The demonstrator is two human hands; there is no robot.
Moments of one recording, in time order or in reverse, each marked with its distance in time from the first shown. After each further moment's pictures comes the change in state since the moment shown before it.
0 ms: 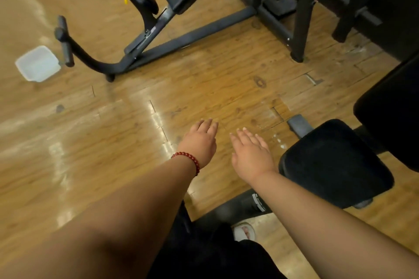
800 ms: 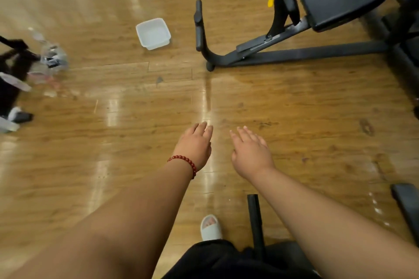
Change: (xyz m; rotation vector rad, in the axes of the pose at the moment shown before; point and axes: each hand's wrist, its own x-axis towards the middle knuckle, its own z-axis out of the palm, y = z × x) left_hand -0.193 -0.424 -0.028 -0.100 0.103 -0.419; right_hand 0.122 -0.449 0.034 -0.104 -0.091 -0.340
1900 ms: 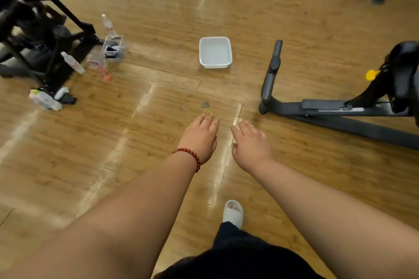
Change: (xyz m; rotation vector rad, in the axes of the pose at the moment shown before) left_hand 0.218 -0.265 -0.103 -0.050 0.160 -0.258; right_hand 0.367 -0.169 -0.086 -0.185 -0.028 -0.327
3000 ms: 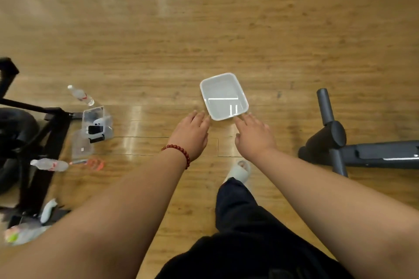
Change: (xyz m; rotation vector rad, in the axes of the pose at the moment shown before) left_hand 0.539 -0.398 -0.111 0.159 -0.115 0.272; right_hand 0.622 -0.085 -0.136 0.128 -0.015 0.263
